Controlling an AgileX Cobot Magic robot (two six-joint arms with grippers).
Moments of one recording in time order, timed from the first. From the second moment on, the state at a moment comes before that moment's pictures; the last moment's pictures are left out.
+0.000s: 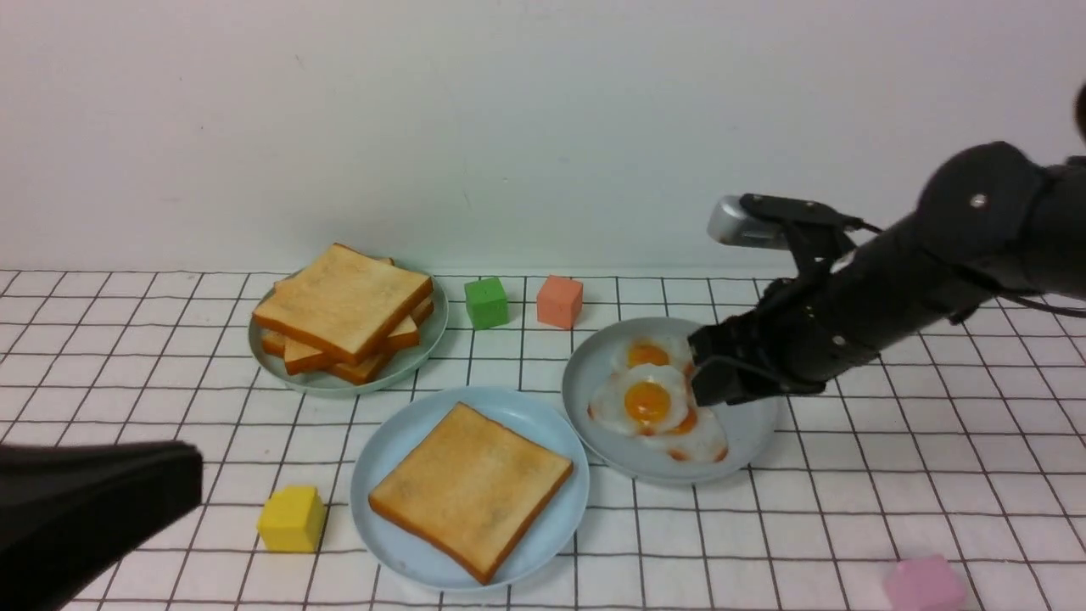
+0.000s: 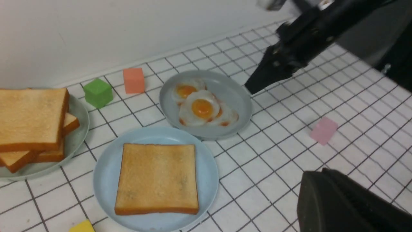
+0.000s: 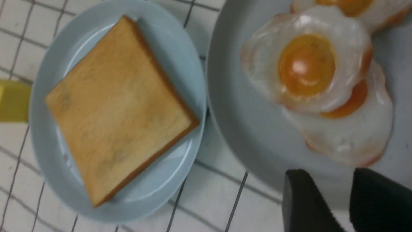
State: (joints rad) right arm 0.27 1.84 -1.31 0.59 0.71 -0.33; left arm -0.63 0.48 -0.66 -0.17 0.54 -0.01
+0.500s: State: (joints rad) right arm 0.21 2.14 -1.62 0.61 0.79 -0.29; left arm -0.63 0.41 -0.61 -0.18 0.49 -0.03
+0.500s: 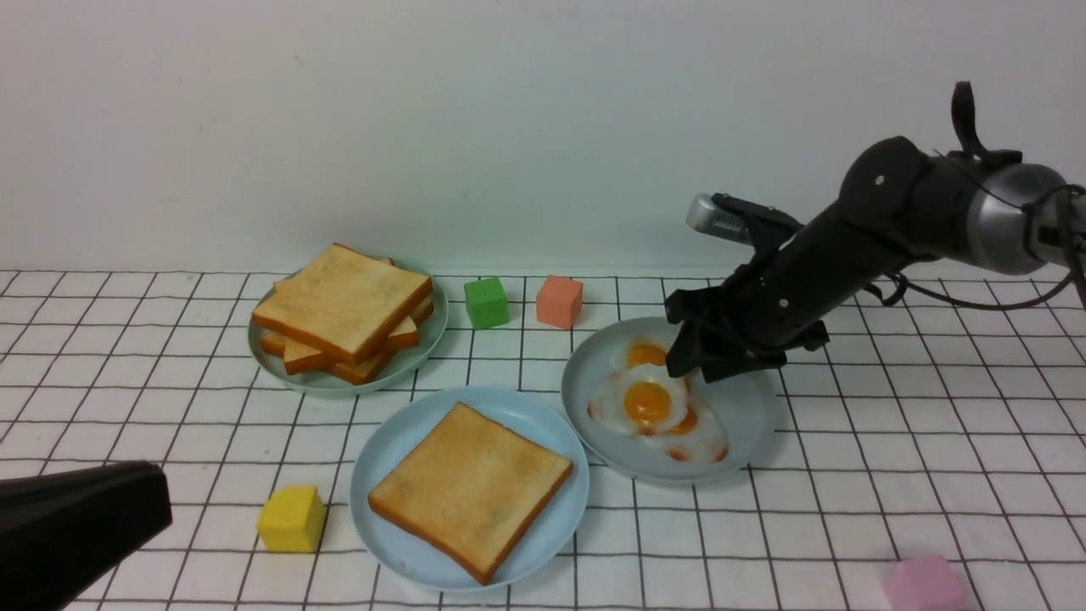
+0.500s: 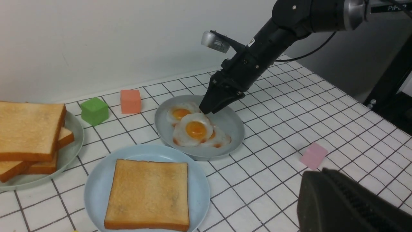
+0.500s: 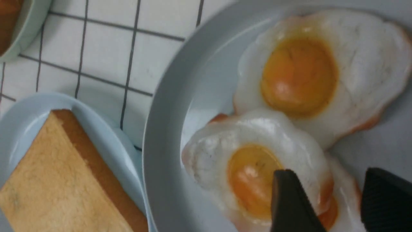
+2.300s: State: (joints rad) right arm 0.37 1.85 -1.44 0.84 0.93 -0.42; left arm -0.63 0.41 -0.61 -0.01 0.57 -0.16
